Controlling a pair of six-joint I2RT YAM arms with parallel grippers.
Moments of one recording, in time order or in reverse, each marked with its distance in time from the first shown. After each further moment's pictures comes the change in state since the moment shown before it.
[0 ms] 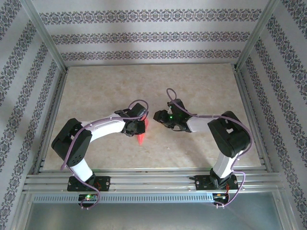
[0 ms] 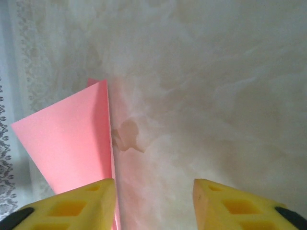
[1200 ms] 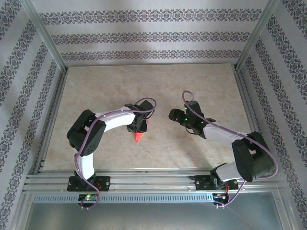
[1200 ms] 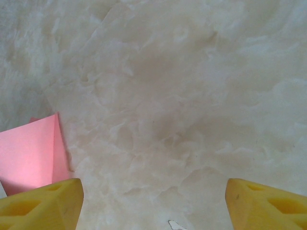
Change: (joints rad) left arm 0.000 0.210 0.200 -0.185 -0.095 0.103; right arm -0.097 -0.326 -0.144 -0.204 0.274 -0.177
